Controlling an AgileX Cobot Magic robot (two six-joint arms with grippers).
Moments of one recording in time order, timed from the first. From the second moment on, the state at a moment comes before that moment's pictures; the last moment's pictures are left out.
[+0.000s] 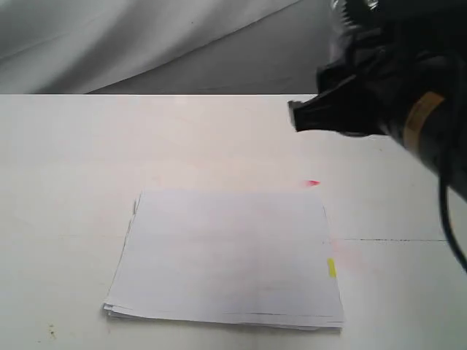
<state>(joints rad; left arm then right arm) 0.38 0.62 -0.22 -1.73 0.41 1.63 0.94 1.23 -0.82 -1.53 0.83 1.61</state>
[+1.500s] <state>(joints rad) 0.38 0.62 -0.22 -1.73 0.40 1.63 0.29 1.42 -0.55 0.00 -0.30 0.05</state>
